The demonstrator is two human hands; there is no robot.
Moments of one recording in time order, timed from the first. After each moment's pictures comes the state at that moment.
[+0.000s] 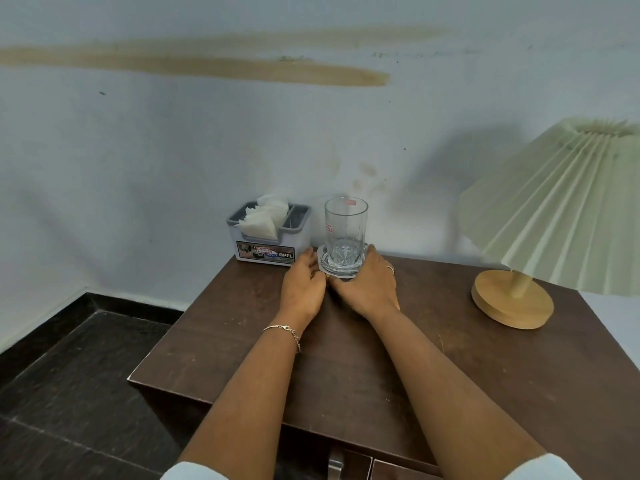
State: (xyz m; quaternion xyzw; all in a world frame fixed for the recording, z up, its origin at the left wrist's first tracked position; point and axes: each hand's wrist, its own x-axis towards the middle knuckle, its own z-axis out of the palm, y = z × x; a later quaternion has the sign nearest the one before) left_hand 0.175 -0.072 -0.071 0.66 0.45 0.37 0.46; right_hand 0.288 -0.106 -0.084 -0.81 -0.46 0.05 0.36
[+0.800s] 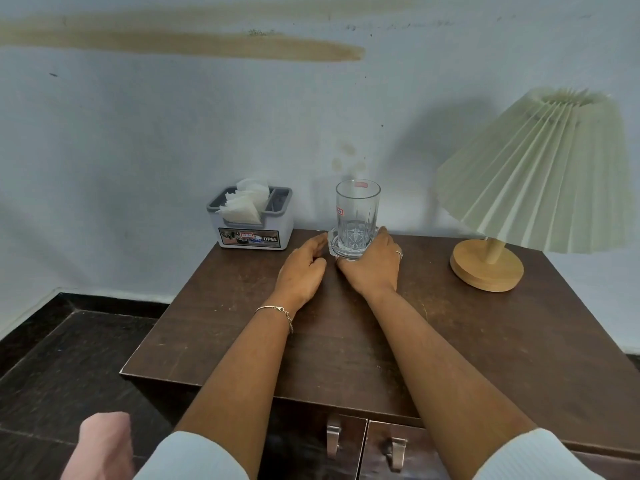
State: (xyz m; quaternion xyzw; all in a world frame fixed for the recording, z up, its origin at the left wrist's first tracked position) left_hand 0.178 -0.074 -0.076 0.77 0.36 0.27 0.44; right_hand 0.300 -0.121 -0.087 -0.84 -0.36 0.02 0.40
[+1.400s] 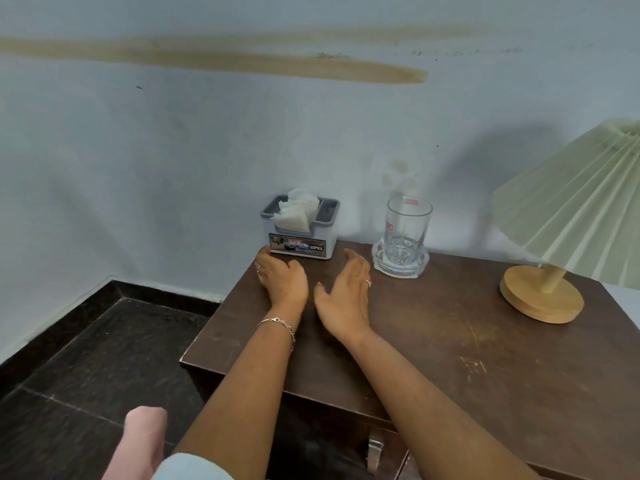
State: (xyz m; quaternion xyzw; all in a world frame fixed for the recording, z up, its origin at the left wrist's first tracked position) left_hand 0.114 -0.056 -0.062 0.51 0.58 0.50 0.39; right_hand 0.180 -0.123 -0.077 -0.73 -0.48 0.10 0.46
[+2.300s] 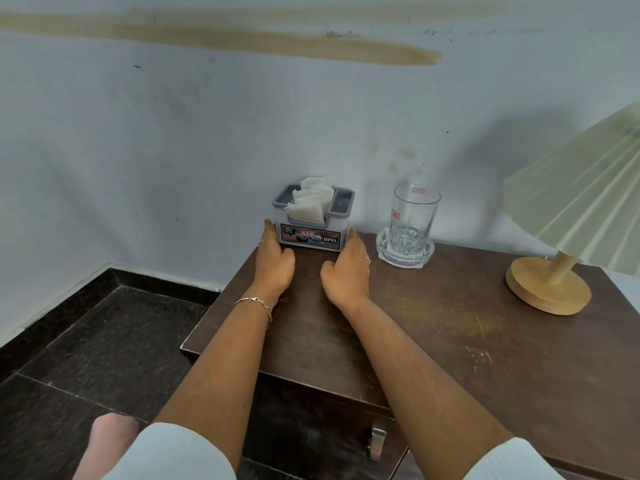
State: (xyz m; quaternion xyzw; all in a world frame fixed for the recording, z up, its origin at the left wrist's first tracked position) left_hand 0.085 -0.029 -0.066 0.66 0.52 0.38 0.40; right_hand 0.189 -0.095 -0.070 -0.76 -0.46 0.13 0.45
